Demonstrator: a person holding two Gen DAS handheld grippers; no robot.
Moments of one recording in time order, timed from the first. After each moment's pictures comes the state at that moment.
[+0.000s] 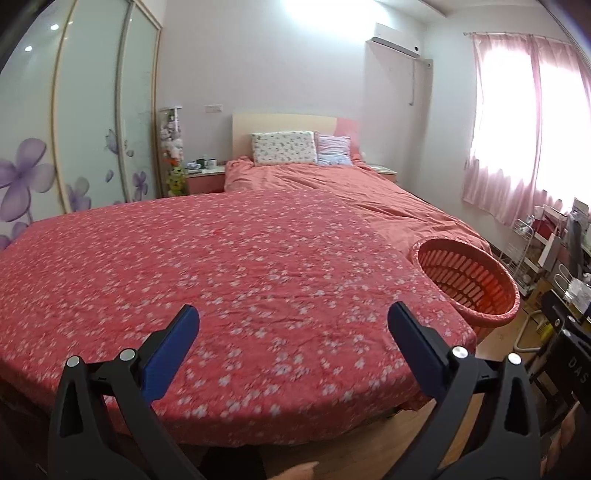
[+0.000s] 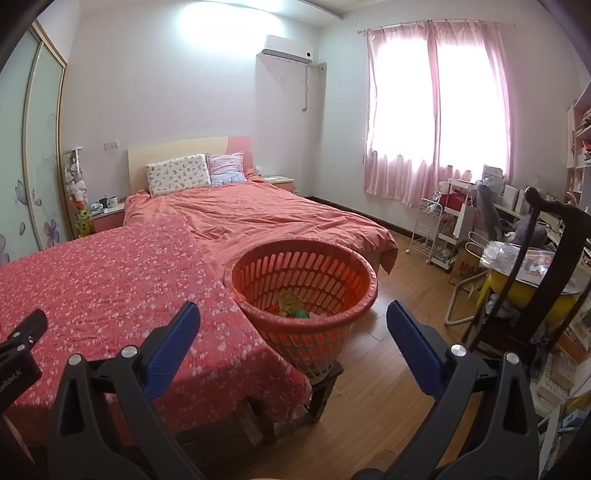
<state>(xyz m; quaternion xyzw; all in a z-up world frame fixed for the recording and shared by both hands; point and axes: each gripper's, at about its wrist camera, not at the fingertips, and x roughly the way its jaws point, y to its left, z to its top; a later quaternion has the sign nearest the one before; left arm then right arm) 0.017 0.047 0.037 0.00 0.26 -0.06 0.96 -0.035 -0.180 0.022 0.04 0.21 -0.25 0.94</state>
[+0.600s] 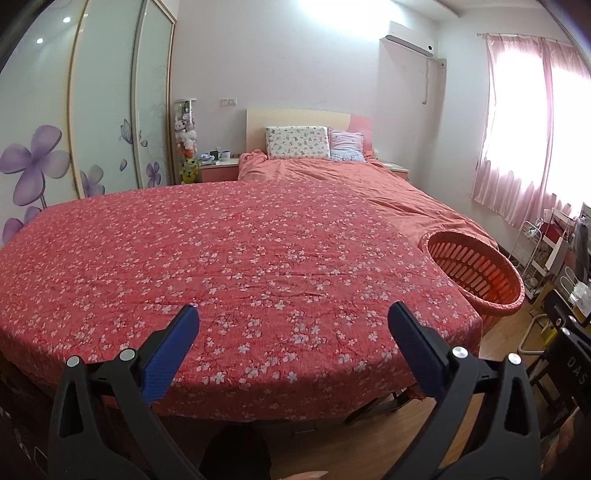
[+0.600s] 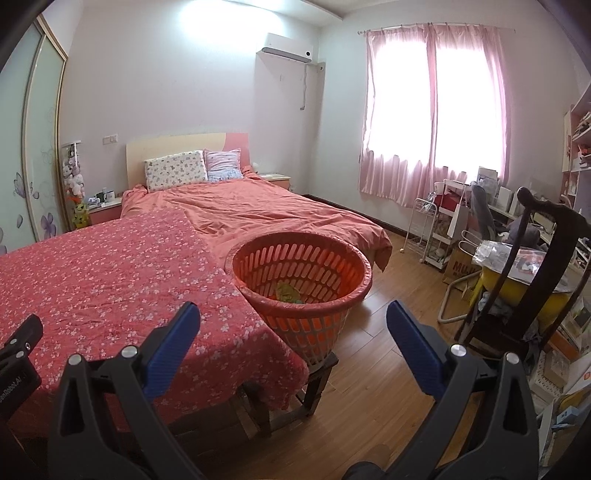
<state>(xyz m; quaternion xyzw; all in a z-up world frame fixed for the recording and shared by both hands) -0.005 0.054 0.025 -0.01 0.27 -0.04 0.96 -0.050 -0.165 0.016 0.03 0.22 -0.26 0.94</state>
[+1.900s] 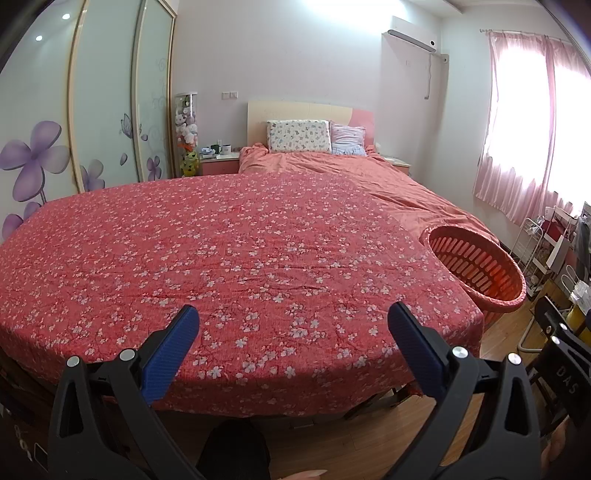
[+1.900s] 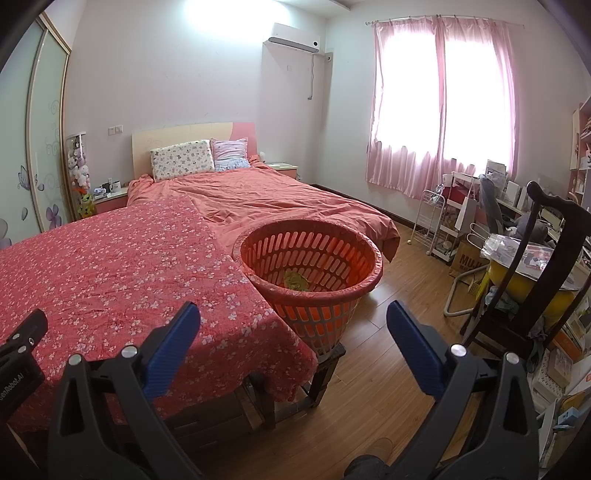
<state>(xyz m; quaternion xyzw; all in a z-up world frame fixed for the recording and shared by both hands) -0.004 0.050 0.023 -0.01 0.28 -0.04 0.96 -0.040 -0.166 0.005 0.03 0.24 -0.24 0.94</state>
